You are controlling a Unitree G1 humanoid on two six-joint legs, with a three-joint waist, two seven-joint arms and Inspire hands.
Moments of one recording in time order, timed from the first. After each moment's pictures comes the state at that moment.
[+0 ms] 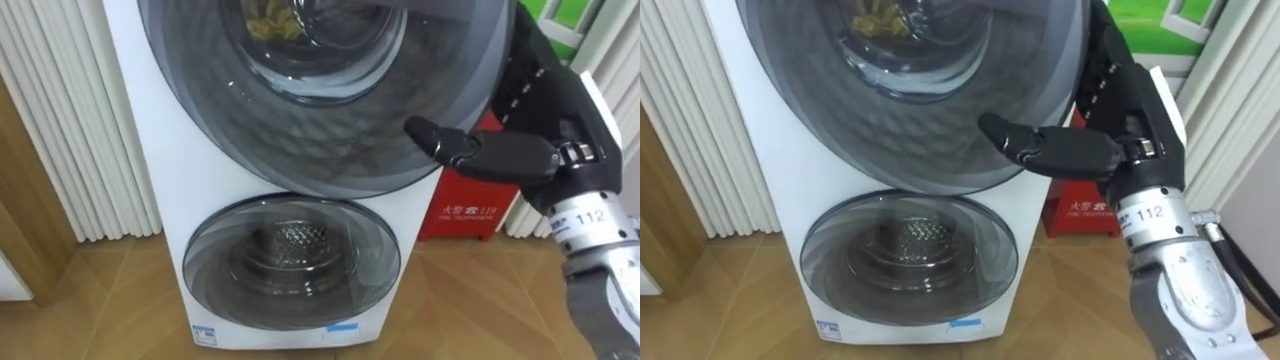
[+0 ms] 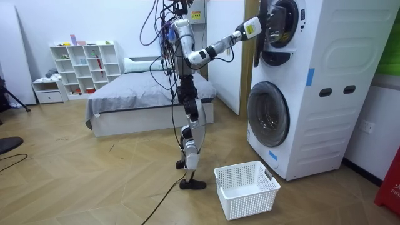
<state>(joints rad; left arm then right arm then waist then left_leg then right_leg) 0.18 0.28 -0.06 1.10 0.20 0.05 0.18 -0.14 -0.46 0.02 -0.37 0.50 0.00 -0.07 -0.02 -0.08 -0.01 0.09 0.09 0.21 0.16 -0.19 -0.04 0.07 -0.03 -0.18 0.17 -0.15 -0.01</state>
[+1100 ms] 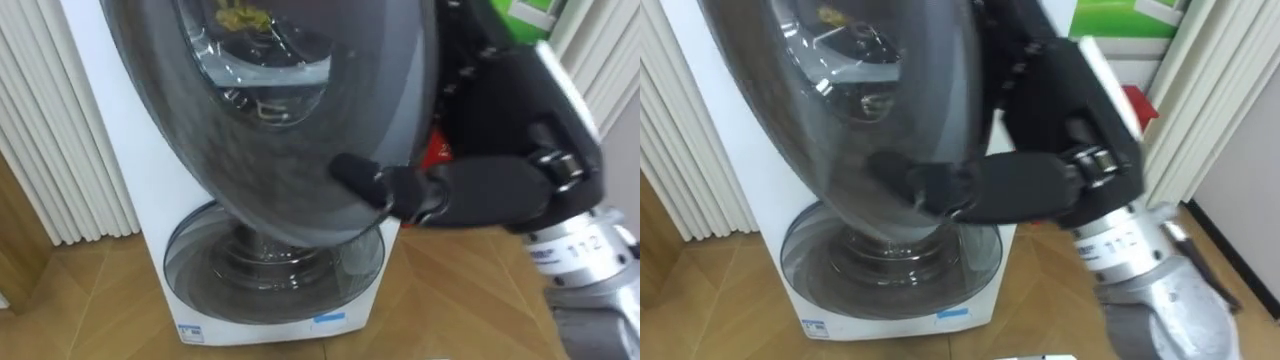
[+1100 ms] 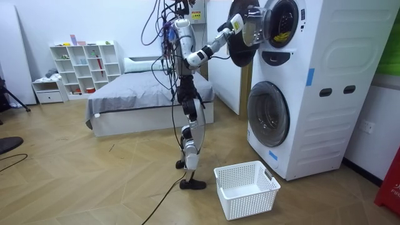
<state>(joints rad) 0.16 0.30 -0.10 1.10 0.11 -0.03 0.14 -0.11 -0.41 0.14 -0.58 0.59 -0.04 0.22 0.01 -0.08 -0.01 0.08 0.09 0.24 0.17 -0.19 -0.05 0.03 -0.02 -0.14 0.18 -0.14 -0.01</state>
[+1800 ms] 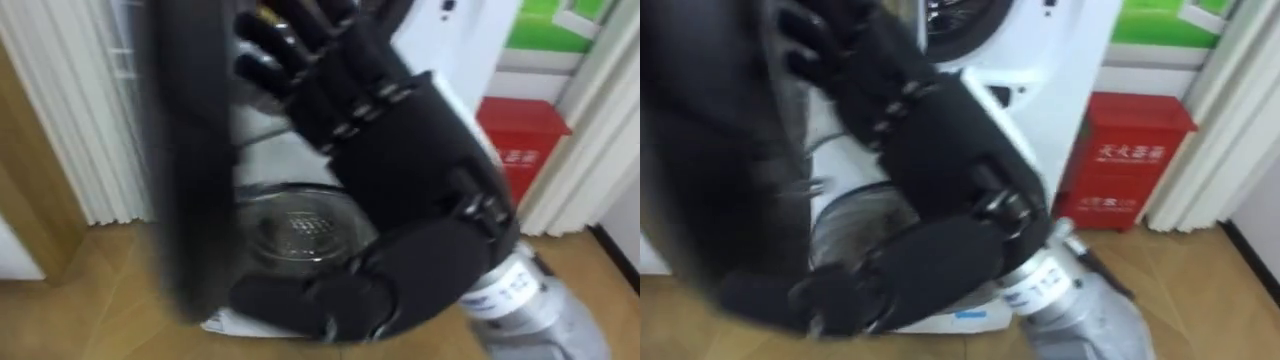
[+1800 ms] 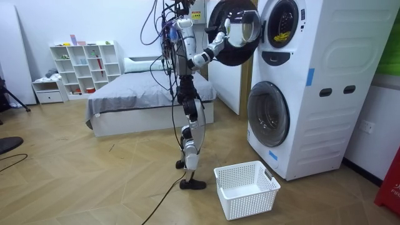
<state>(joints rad) 0.10 0.31 -0.20 1.08 0.09 0.00 0.14 -0.15 -0.31 0.38 -0.51 0.70 -0.08 0.41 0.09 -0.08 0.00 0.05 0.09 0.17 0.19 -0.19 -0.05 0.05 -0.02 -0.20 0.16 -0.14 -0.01</state>
